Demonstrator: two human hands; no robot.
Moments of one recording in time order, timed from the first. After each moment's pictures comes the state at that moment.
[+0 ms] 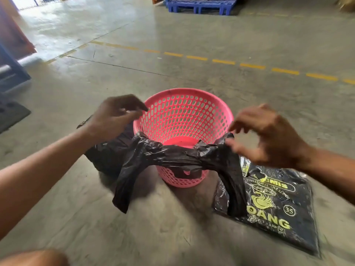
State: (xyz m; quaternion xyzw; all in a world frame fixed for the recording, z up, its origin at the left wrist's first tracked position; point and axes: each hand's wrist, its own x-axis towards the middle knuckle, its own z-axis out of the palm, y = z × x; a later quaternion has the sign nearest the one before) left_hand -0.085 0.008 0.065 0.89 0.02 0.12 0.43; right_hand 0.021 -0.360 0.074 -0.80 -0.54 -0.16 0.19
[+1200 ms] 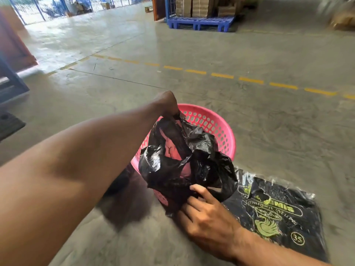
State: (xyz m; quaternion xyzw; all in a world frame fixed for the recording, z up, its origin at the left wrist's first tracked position) left_hand 0.130 -0.032 0.044 0.97 0.17 -0.03 0.17; right_hand -0.065 -0.293 -0.040 -0.76 -0.58 -0.27 0.06
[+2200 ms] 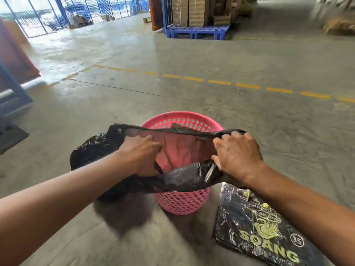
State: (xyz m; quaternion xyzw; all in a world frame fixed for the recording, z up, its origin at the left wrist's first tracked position) left_hand -0.040 -0.068 0.073 0.98 0.05 -0.15 -0.14; right_hand 0.038 -0.292 0.059 -0.94 -0.31 -0.08 -0.10
